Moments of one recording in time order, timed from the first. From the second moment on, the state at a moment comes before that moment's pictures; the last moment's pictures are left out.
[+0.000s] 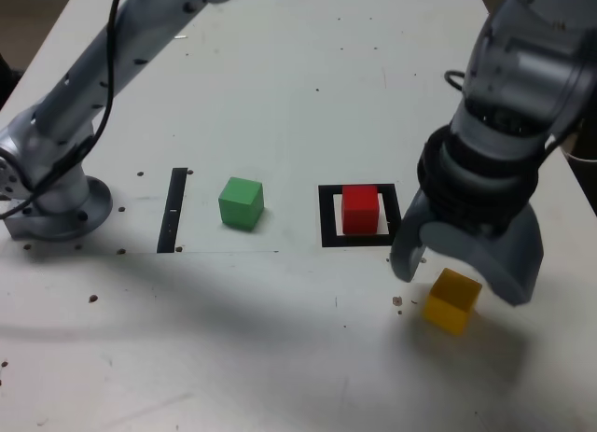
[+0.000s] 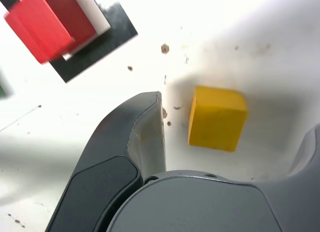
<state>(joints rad) -0.41 2.38 -2.22 1.56 0.12 0.08</state>
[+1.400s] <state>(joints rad) -0.42 2.46 -2.24 1.53 0.13 0.05</state>
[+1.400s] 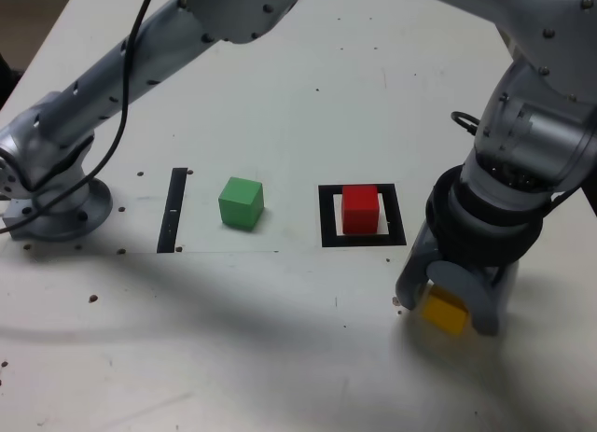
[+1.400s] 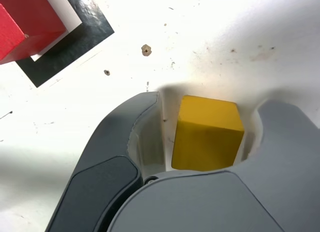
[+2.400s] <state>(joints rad) -0.39 2.26 -2.12 1.59 0.18 -0.06</state>
